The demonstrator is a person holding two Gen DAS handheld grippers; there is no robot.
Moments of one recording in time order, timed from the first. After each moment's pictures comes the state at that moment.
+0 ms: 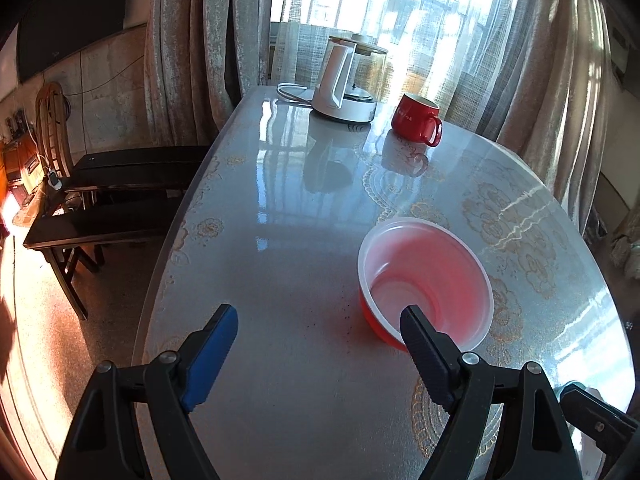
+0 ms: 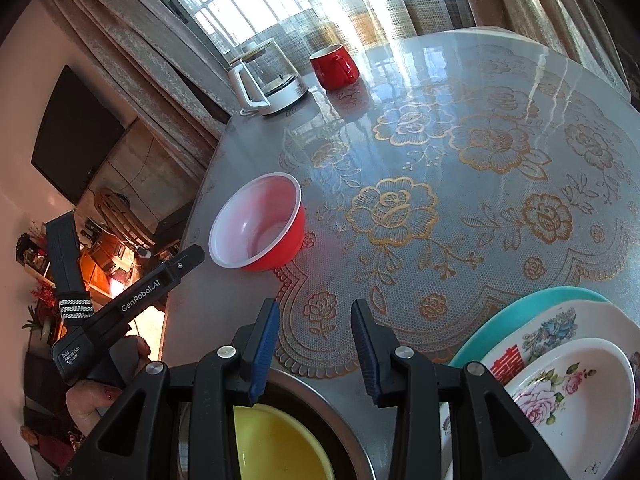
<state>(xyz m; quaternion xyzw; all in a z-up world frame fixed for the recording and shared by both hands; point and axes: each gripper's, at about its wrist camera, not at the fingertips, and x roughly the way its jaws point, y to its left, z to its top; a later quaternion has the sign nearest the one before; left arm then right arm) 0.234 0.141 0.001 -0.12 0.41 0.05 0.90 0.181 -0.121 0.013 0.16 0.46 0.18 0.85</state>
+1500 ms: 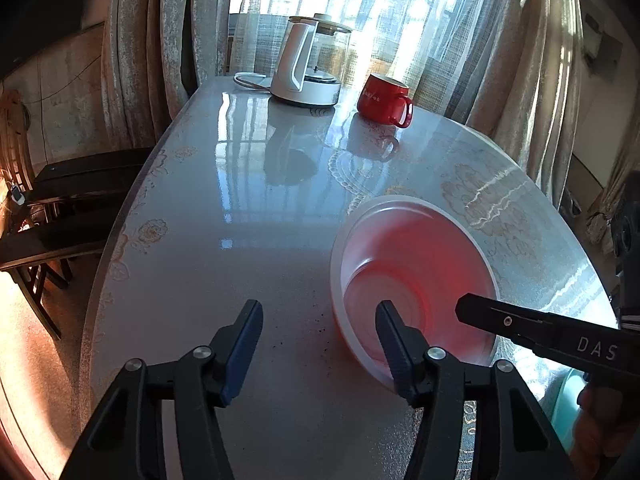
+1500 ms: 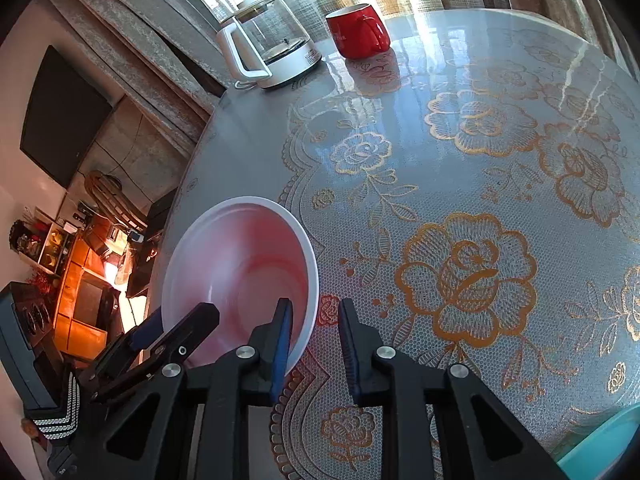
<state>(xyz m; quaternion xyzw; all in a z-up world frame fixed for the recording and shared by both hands) 0.261 0.134 -0.030 -0.11 0.41 -0.02 0.91 0.277 -0.056 -0.024 0.14 0.50 0.20 0.83</state>
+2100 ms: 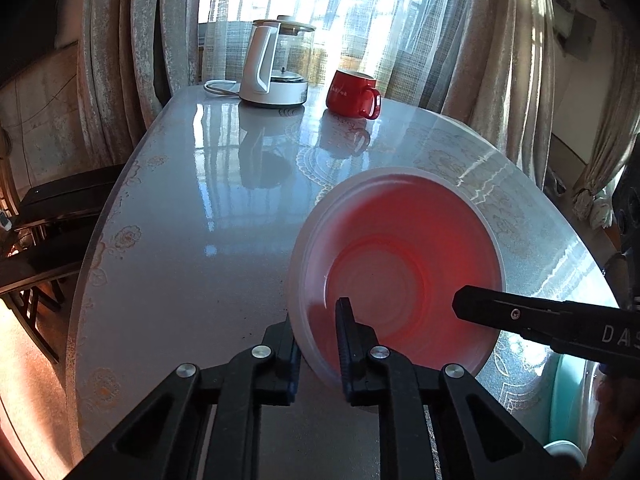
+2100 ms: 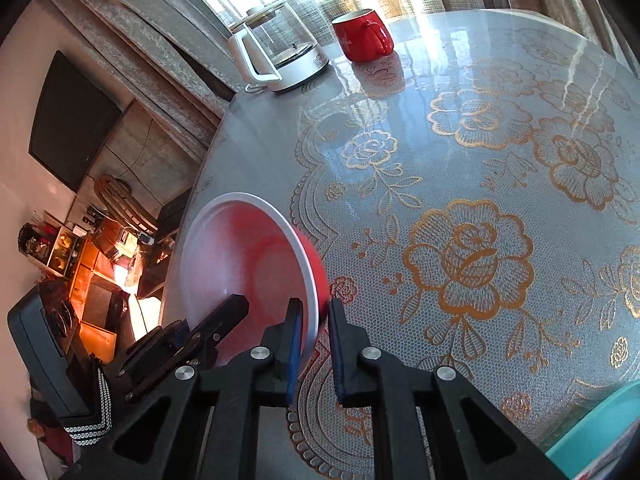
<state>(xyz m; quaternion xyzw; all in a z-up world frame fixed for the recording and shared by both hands) 0.254 0.117 -0.032 -0.08 0.40 -0.06 0.91 0.265 -0.063 -0.018 0.15 0.50 0.21 0.83</state>
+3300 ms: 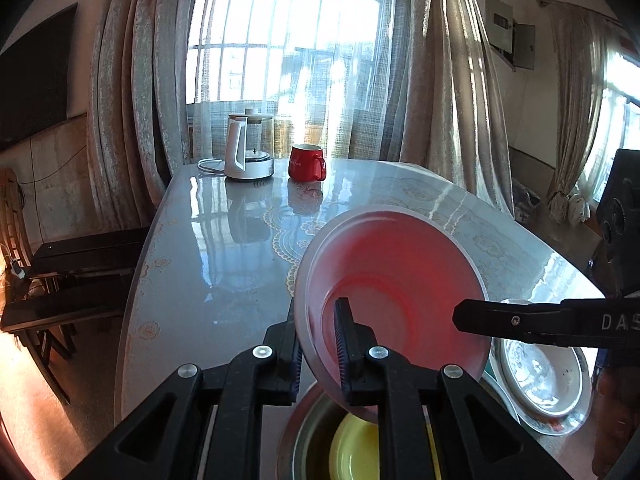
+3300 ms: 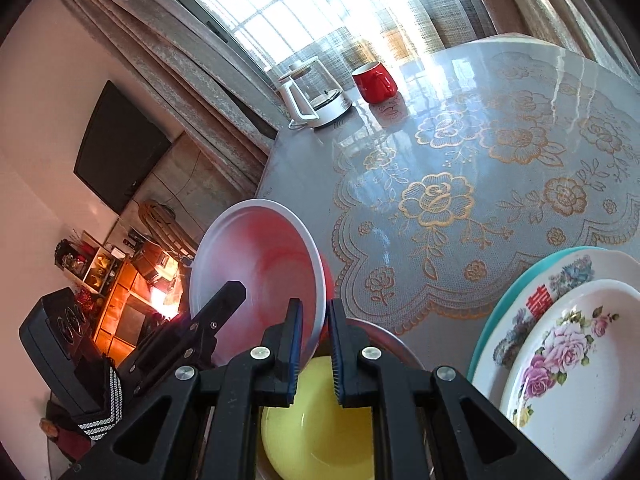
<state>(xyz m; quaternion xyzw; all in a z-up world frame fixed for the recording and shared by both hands) 0.108 0.079 0.032 -0.04 0.28 -0.08 0.96 0.130 -0.116 0.026 0.20 0.41 0.25 0.85</state>
